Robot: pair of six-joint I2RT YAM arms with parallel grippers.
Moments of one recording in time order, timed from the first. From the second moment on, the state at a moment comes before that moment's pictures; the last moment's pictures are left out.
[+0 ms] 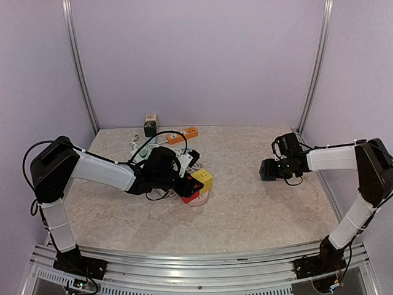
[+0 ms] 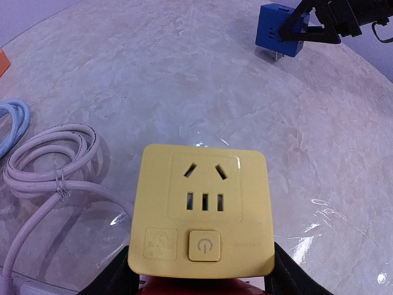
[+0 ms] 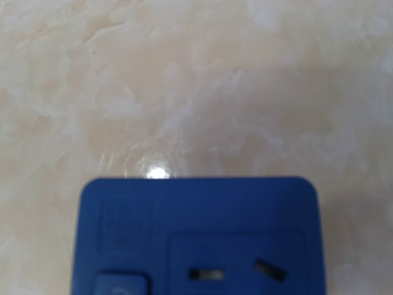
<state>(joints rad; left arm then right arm) -0.82 1.87 1.01 0.28 0.13 -0.06 0.33 1.63 0.89 -0.15 0.07 0.34</state>
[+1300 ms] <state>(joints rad) -0.80 1.72 0.95 0.10 0.10 -0.08 0.40 1.42 0.89 -0.17 0.09 0.30</state>
